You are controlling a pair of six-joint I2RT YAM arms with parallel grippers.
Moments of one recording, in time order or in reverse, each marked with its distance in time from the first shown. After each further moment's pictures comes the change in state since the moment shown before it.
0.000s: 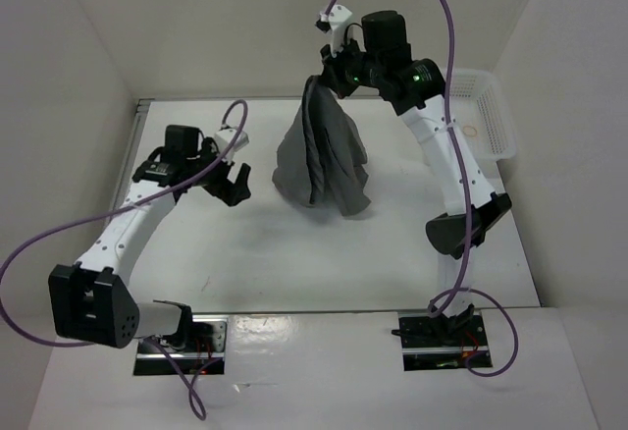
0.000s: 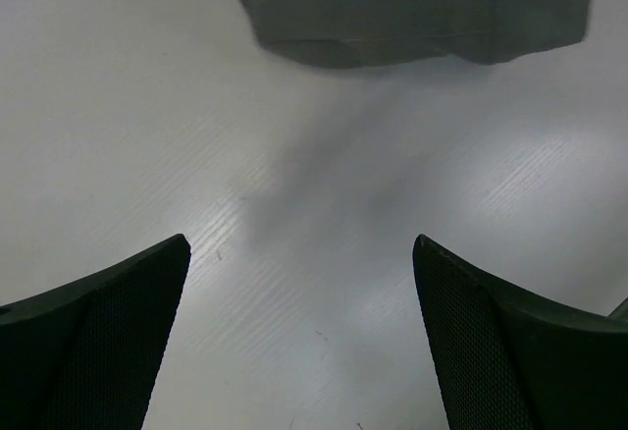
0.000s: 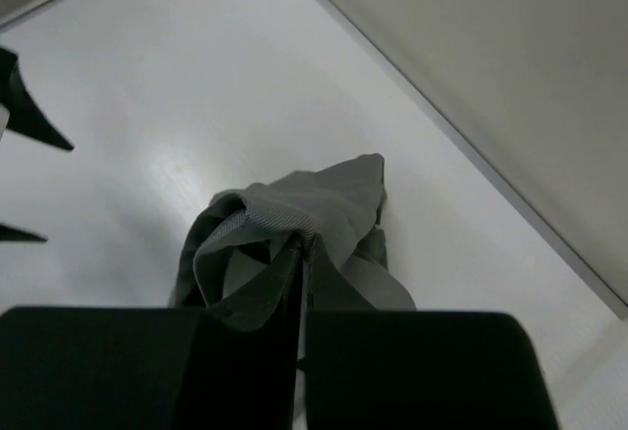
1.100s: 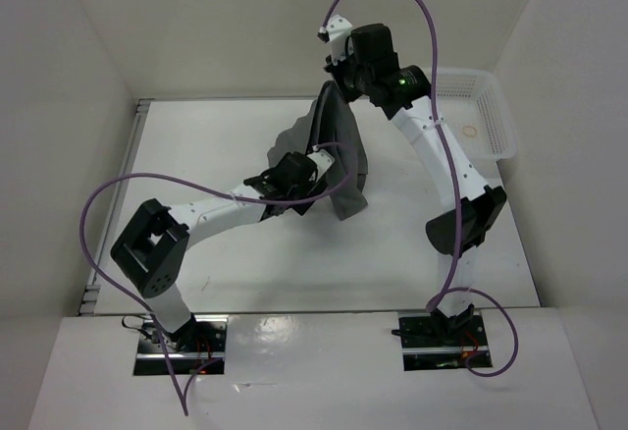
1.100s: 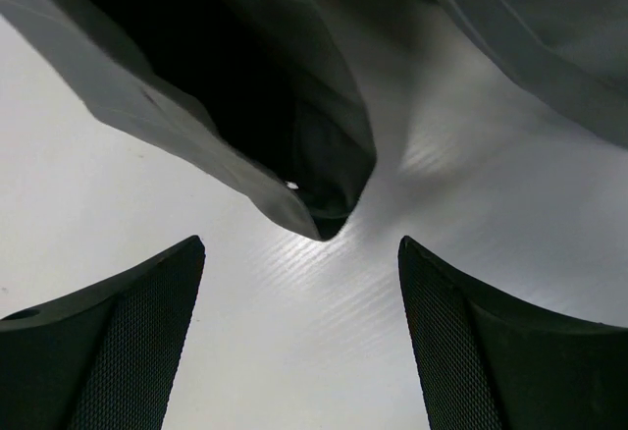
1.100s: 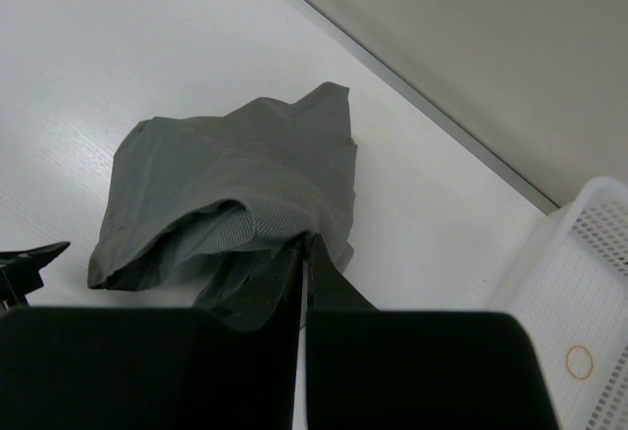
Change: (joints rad) left arm -0.627 0.413 0.054 0.376 -0.807 -0.222; right arm 0.000 0.000 -0.159 0.077 0.330 -0.013
